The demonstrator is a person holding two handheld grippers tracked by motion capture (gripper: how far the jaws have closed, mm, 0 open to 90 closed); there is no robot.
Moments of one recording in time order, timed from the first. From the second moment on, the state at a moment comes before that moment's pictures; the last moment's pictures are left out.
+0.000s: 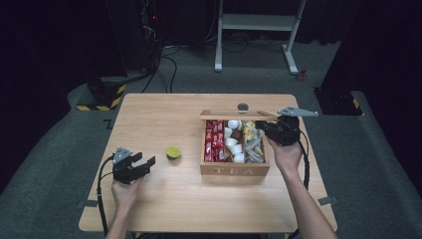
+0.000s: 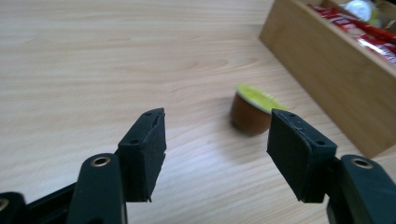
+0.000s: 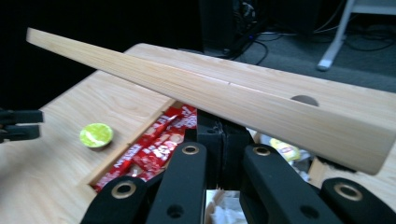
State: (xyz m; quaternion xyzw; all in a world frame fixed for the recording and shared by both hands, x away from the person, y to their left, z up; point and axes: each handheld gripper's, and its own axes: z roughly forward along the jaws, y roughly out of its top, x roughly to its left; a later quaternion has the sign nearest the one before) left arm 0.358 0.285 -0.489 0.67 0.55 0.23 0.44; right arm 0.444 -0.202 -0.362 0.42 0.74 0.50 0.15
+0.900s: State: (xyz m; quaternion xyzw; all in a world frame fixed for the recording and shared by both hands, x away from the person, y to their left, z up) left arm 0.364 0.292 -0.528 0.70 0.58 0.26 0.32; right arm 0.430 -0.206 -0.378 0.41 0.75 0.49 0.15
